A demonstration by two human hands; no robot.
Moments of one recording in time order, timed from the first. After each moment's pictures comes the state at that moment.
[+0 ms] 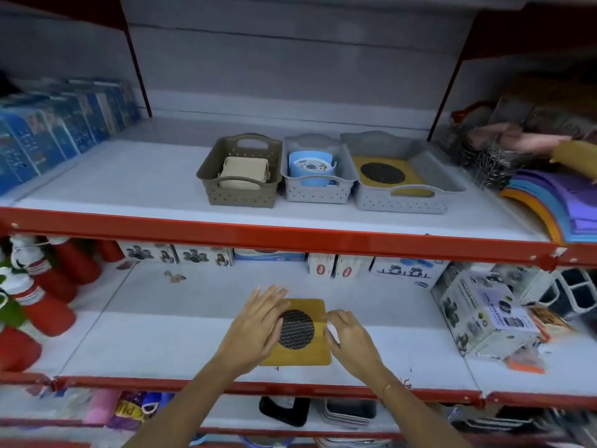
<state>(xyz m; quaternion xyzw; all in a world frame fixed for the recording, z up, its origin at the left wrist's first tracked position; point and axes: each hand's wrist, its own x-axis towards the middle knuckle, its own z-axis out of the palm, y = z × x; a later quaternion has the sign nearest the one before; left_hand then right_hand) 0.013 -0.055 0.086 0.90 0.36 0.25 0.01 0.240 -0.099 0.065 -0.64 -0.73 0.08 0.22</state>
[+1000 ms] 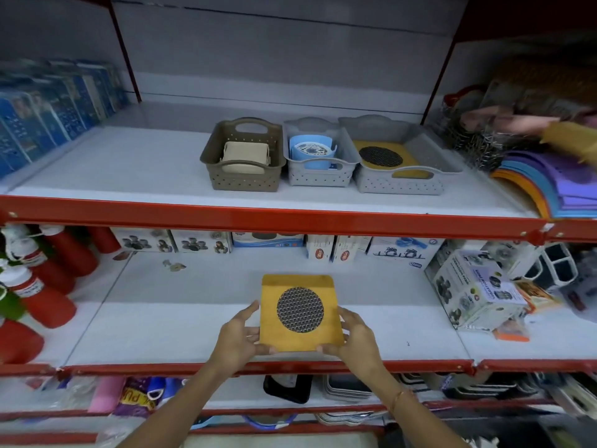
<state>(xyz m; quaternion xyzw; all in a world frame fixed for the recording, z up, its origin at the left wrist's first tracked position) -0.019 -0.084 0.080 0.55 0.55 0.25 0.58 0.216 -0.140 0.062 -0.73 -0.52 0.32 0.31</state>
